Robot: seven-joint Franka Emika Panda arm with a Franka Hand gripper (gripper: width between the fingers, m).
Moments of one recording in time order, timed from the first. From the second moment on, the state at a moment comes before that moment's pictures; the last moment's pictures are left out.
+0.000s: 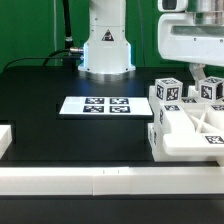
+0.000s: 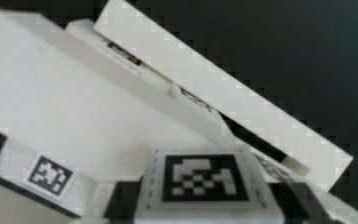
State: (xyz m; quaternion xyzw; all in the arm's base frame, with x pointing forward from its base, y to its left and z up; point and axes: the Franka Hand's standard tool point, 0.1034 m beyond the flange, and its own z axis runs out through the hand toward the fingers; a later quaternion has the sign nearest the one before) arm 0.581 0.124 0.109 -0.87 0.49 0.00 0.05
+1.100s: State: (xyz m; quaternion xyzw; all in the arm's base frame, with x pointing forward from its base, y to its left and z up) arm 0.581 0.126 0.110 -0.90 0.42 0.00 0.06
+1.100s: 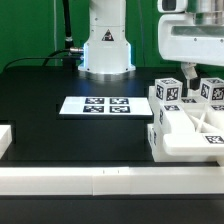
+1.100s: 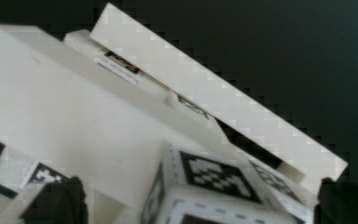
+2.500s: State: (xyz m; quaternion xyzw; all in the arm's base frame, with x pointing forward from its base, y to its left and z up) arm 0.583 0.124 0.112 -1.00 0.01 -0.02 0.02
